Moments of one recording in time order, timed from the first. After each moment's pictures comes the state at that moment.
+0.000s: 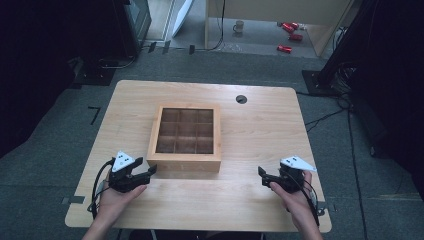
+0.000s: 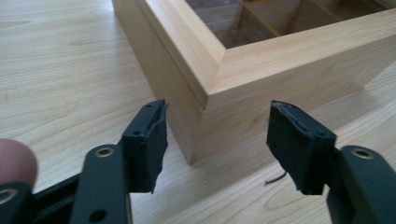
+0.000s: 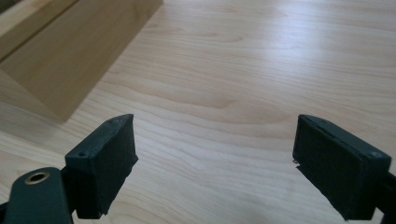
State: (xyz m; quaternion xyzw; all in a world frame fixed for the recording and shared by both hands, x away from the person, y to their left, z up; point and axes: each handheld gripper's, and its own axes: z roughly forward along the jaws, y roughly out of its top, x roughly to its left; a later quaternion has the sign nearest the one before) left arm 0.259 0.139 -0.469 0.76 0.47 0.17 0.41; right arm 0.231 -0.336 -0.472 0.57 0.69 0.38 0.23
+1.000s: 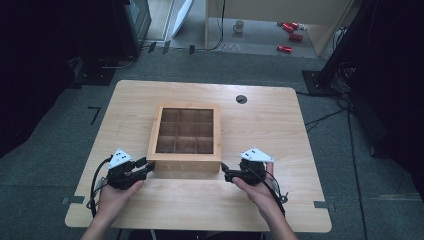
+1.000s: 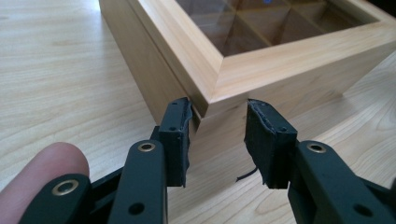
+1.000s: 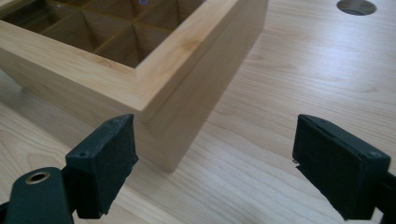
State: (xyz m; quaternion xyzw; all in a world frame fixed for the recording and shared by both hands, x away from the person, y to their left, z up) left arm 0.266 0.147 -0.471 0.76 0.46 0.14 0.44; right arm 0.256 -0.236 -0.465 0.50 0.73 0.41 0.20
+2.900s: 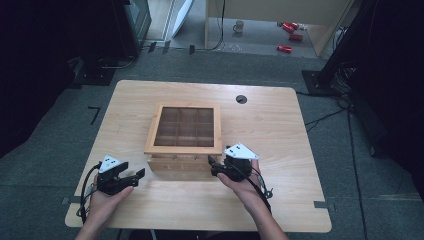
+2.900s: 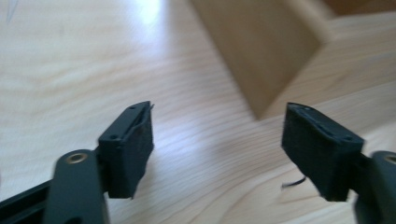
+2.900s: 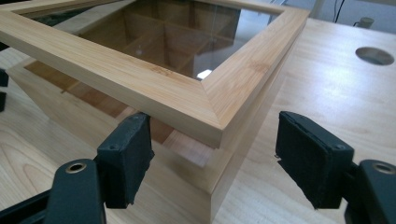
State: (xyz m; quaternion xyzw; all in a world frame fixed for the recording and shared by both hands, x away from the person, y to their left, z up) left arm 0.264 0.183 -0.501 0.74 0.53 0.16 0.38; right arm 0.262 -0.195 -0.446 0.47 0.73 0.44 0.23
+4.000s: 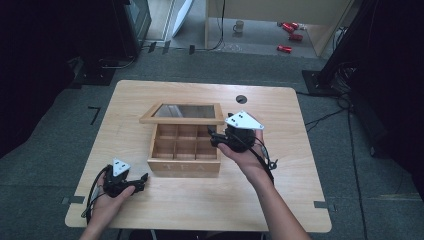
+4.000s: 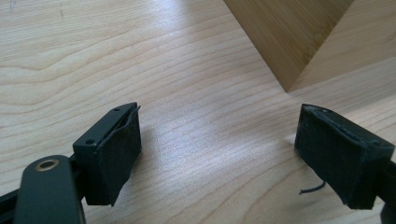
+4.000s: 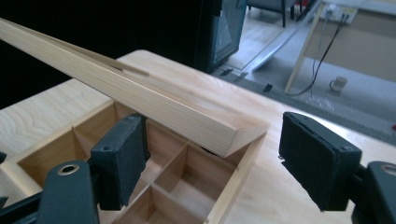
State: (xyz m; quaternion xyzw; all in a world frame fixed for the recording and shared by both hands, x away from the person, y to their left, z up) left arm 0.262 0.167 -0.518 0.77 0.50 0.21 0.32; right arm 0.306 -0.195 -0.366 0.42 0.72 0.47 0.29
